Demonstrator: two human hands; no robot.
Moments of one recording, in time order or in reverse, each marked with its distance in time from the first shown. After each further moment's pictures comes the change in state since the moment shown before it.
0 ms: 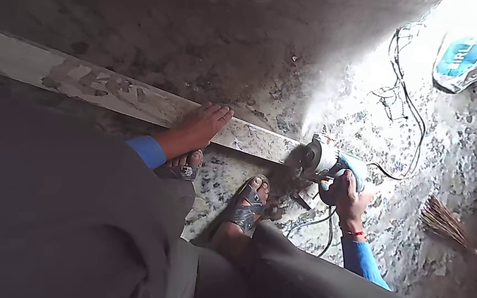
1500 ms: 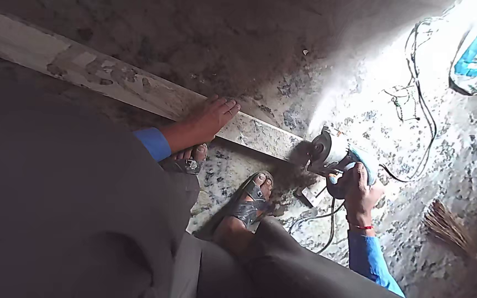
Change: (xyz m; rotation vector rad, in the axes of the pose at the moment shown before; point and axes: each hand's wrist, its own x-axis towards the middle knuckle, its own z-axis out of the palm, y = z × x) left_hand 0.003 -0.003 0.002 0.008 -0.068 0.008; right_hand 0.017 -0.011 0.006 0.001 -0.014 0.026
